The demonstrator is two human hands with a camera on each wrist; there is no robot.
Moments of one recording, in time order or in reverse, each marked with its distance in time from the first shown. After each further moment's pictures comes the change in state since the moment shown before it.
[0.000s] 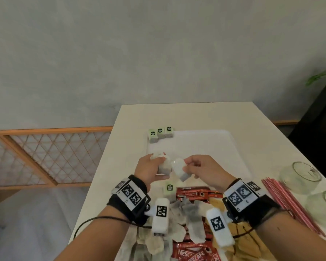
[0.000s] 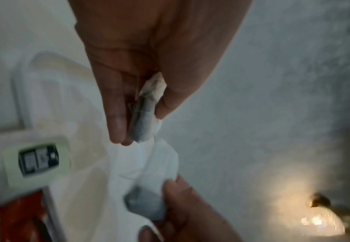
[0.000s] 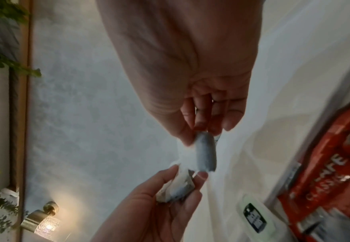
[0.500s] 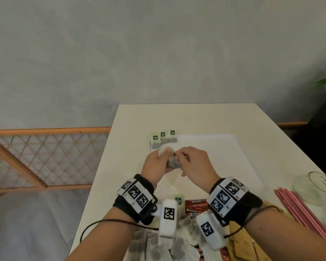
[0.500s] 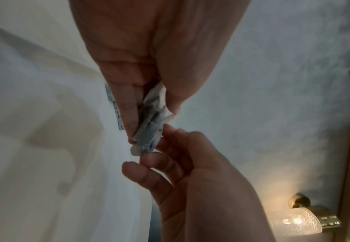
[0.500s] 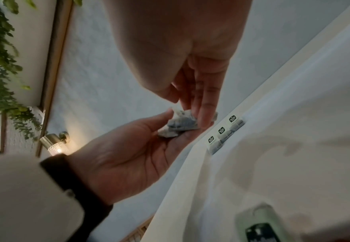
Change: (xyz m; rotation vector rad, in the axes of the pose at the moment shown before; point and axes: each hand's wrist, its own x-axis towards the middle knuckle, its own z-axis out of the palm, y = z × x) left_hand 0.051 0.009 -0.004 0.112 -0.082 0.180; right_hand 0.054 -0.031 0.040 -0.338 0.240 -0.248
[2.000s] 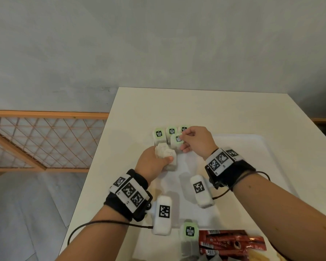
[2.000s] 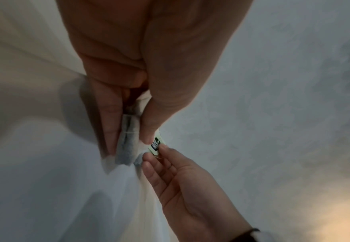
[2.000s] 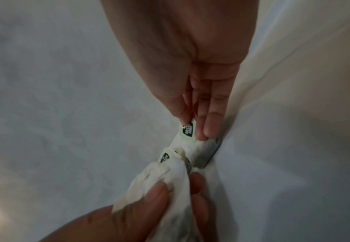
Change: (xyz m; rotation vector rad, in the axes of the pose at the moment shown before) left_hand 0.091 -0.032 -0.038 0.112 -0.002 -0.149; right_hand 0.150 0.069 0.049 0.425 -0.089 0.364
